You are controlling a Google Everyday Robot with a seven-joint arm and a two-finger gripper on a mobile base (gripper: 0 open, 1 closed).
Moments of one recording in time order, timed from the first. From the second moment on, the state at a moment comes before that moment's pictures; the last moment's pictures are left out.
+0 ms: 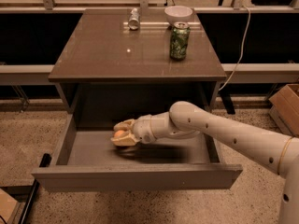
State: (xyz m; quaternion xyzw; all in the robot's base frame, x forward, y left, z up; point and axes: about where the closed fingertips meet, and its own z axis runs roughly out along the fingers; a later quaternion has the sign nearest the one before) arm 0.574 0.100 0.624 -0.55 0.64 0.37 0.39
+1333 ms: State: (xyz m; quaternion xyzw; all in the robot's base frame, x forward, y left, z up) arm 0.574 0.100 0.624 -0.55 0.64 0.37 0.39
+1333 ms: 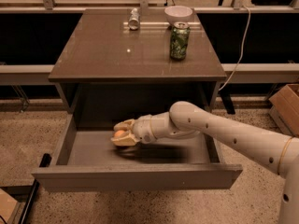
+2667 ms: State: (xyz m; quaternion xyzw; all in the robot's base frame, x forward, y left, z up) arm 0.578 0.095 0.618 -0.54 0.64 0.38 0.39
